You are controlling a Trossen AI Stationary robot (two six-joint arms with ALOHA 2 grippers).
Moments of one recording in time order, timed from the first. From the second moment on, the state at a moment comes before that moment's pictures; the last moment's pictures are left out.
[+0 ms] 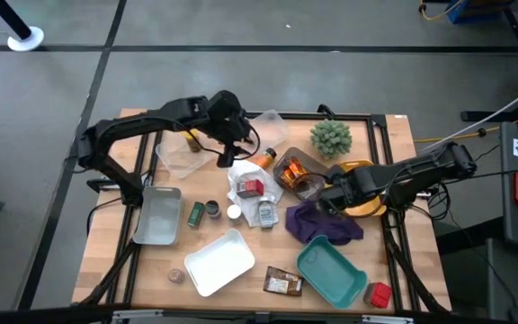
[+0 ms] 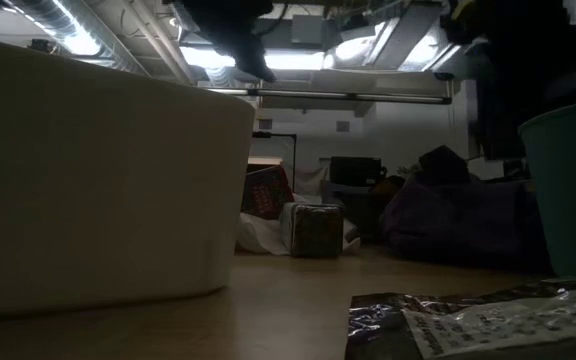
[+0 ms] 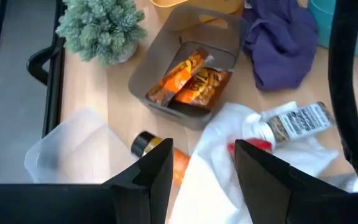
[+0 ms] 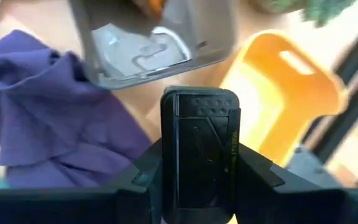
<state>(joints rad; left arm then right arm) 0.37 1.54 1.47 -0.79 0.25 0.49 0.27 1.43 1.28 -1.49 0.26 1.14</state>
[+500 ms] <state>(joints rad) 0.38 1.45 1.47 -0.94 0.25 0.32 0.27 1.15 1.21 -1.57 0.40 1.04</state>
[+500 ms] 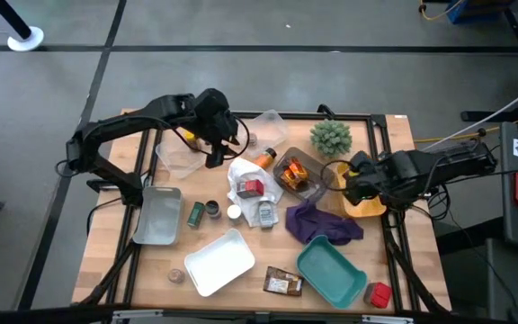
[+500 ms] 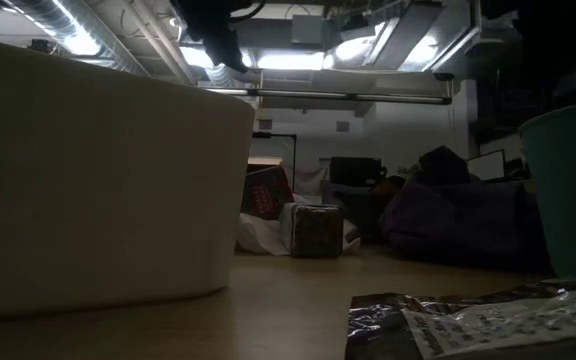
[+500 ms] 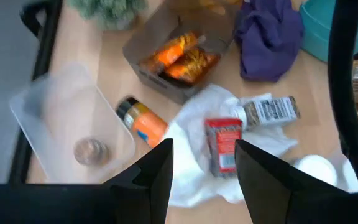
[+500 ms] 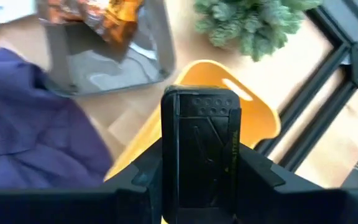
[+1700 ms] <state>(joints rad) 0.24 1.45 1.47 -0.95 0.25 0.29 0.27 0.99 0.66 -1.12 0.38 1.23</state>
